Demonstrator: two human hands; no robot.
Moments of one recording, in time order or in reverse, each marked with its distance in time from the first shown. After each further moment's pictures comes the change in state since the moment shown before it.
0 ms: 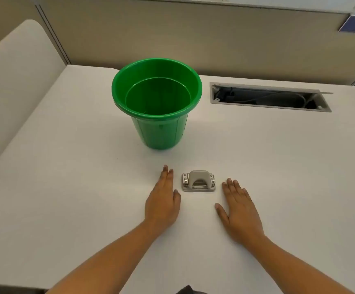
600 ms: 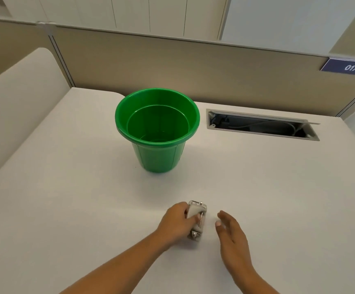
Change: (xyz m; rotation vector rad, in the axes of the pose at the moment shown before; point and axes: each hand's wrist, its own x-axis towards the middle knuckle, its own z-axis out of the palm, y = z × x) left_hand 0.022 0.049 -0.015 -0.421 -0.332 -0.220; right_hand -0.010 -0.055 -0.039 0.940 0.091 0.490
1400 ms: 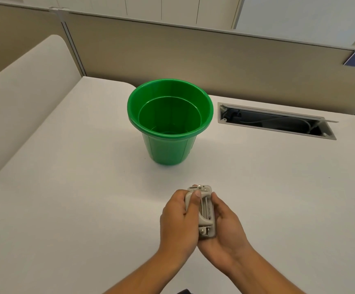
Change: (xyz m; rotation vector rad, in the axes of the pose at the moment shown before) left_hand -0.073 0.048 -0.018 -0.448 0.498 0.124; right_hand -0.021 -0.103 0.031 1.155 -0.465 0.564
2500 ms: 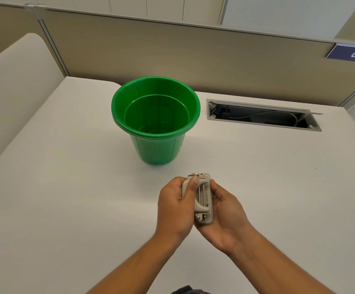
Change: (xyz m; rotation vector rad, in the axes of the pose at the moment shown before) left_hand 0.022 0.012 0.015 -0.114 -0.075 0.015; right_hand 0.002 -0.030 0.014 -0.115 0.012 -0.075
